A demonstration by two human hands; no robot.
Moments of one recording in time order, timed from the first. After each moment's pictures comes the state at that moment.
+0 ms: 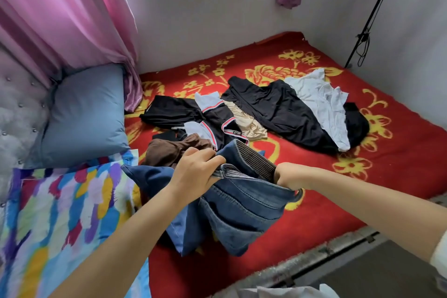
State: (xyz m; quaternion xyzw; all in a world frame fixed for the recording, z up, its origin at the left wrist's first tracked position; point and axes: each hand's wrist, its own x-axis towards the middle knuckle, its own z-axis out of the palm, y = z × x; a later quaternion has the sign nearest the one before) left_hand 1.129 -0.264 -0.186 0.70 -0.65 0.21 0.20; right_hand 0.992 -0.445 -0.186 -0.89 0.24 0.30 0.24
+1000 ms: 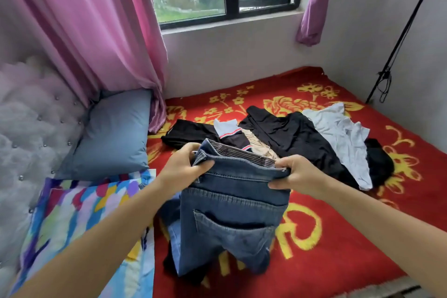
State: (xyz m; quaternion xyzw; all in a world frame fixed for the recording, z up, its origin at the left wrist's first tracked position) left_hand 1.143 -0.245 -0.103 0.81 -0.32 -0.18 0.46; right_hand 0.997 -0.452 -0.120 -0.86 0.12 -0.01 0.49
